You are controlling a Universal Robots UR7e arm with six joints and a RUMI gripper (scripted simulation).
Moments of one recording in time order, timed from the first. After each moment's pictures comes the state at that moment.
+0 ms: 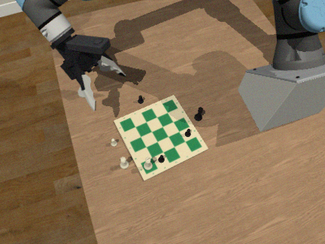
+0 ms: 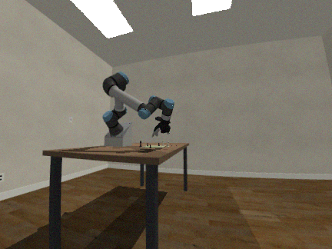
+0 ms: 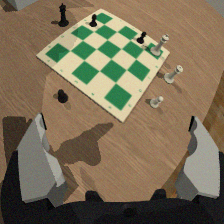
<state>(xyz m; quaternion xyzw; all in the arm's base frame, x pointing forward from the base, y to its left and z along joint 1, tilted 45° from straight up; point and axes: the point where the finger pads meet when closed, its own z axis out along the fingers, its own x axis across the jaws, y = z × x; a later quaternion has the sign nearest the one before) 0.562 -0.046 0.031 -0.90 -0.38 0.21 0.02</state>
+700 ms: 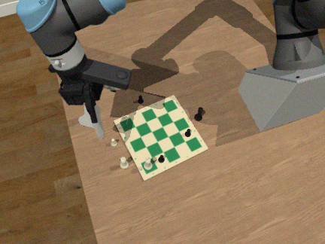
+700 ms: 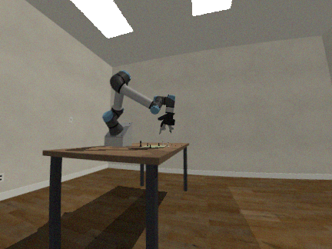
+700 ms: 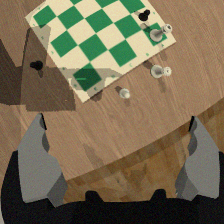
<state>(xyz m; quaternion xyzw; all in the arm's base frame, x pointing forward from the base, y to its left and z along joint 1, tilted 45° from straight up) 0.576 0.027 -0.013 -0.79 -0.53 0.22 -0.21</state>
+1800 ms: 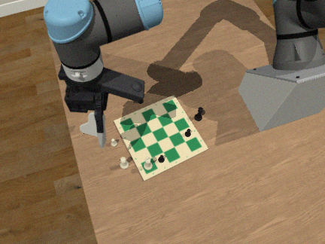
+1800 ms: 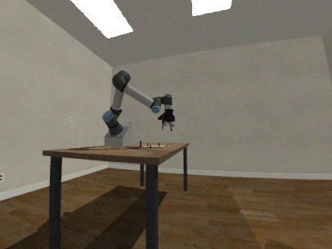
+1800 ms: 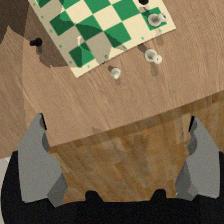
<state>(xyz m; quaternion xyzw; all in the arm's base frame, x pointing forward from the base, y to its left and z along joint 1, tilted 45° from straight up) 0.582 0.064 -0.013 -0.73 -0.57 0.20 -0.33</state>
